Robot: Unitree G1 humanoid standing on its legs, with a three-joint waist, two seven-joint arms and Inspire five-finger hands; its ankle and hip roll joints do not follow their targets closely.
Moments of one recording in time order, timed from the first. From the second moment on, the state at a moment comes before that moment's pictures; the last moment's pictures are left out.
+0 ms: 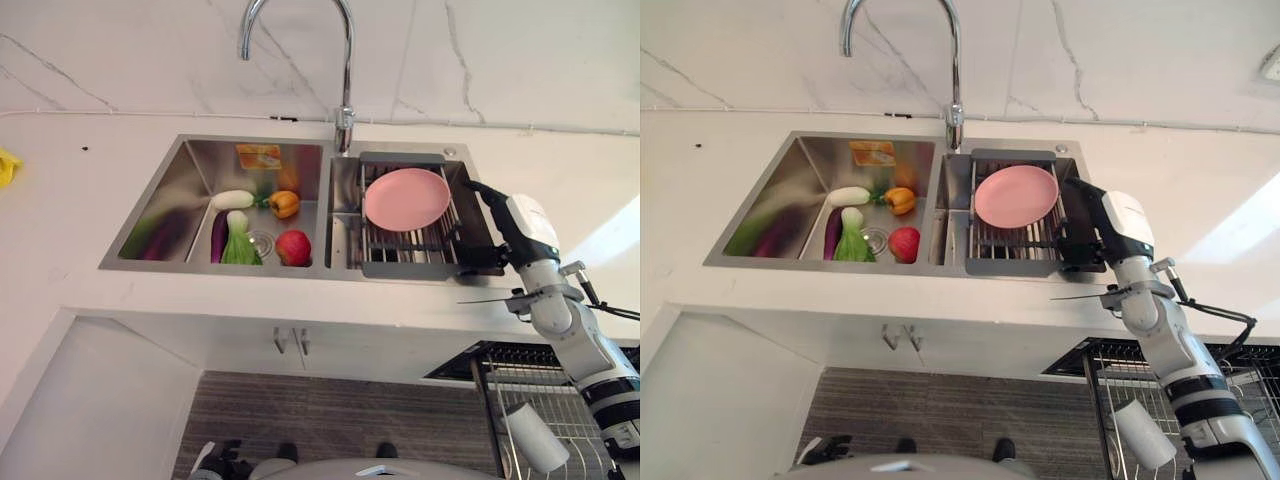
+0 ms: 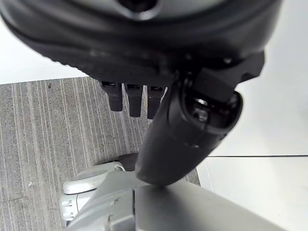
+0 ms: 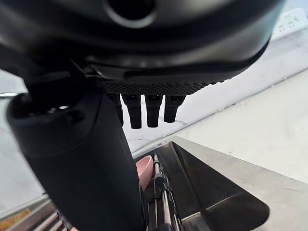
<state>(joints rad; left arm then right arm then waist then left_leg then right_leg) 0.10 0.23 -0.15 1.20 0.09 -0.08 0.10 -0.21 -0.76 0.16 0.28 -0.36 -0.17 -0.22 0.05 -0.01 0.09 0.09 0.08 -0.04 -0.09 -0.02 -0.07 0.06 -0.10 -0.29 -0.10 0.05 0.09</state>
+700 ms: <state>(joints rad) 0.10 0.25 -0.27 1.13 0.13 -0.10 0.14 -0.48 -0.82 0.49 0.55 -0.62 -0.17 -0.26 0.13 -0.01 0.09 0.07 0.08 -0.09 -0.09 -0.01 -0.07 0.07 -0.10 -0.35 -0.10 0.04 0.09</state>
